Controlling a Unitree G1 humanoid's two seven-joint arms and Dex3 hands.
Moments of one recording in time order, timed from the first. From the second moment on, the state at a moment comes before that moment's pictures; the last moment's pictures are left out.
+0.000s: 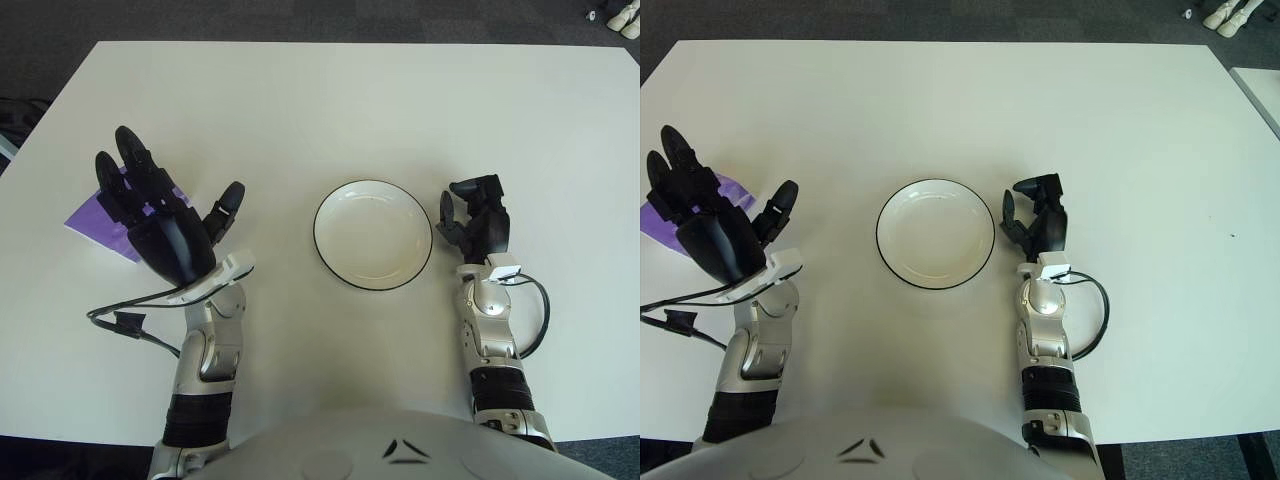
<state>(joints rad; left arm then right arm) 0.08 0.00 -0.01 -0.28 0.93 0.13 0.85 -0.03 0.04 -0.09 0.17 -0.05 -0.38 -0.17</state>
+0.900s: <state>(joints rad) -0.08 0.08 0.09 -0.17 1.07 0.47 0.80 -0.05 0.04 -0.09 0.18 -0.05 -0.39 -0.16</state>
